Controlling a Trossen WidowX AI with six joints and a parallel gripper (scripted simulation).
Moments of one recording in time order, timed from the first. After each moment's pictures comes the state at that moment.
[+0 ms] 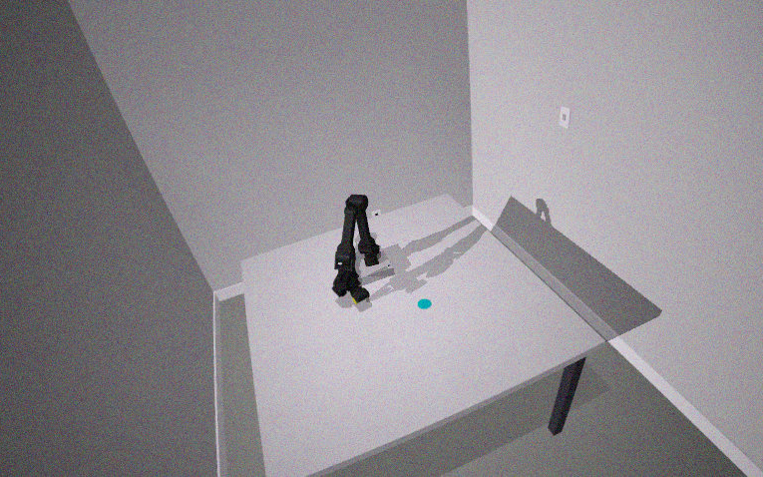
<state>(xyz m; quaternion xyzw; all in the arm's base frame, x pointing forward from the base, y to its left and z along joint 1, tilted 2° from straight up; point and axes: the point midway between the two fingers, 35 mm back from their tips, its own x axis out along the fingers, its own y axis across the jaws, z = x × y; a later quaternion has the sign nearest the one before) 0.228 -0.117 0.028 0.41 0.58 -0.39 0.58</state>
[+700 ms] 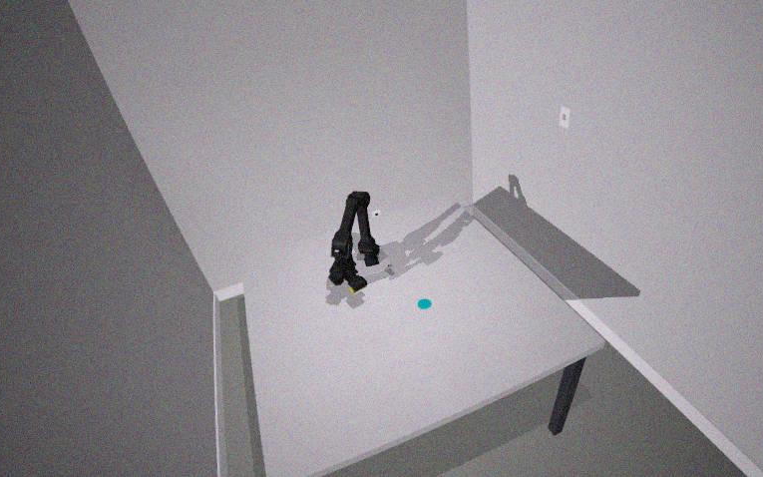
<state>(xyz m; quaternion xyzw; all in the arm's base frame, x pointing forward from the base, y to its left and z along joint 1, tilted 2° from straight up) 0.225 -0.118 0.093 0.41 0.58 -0.39 0.58</state>
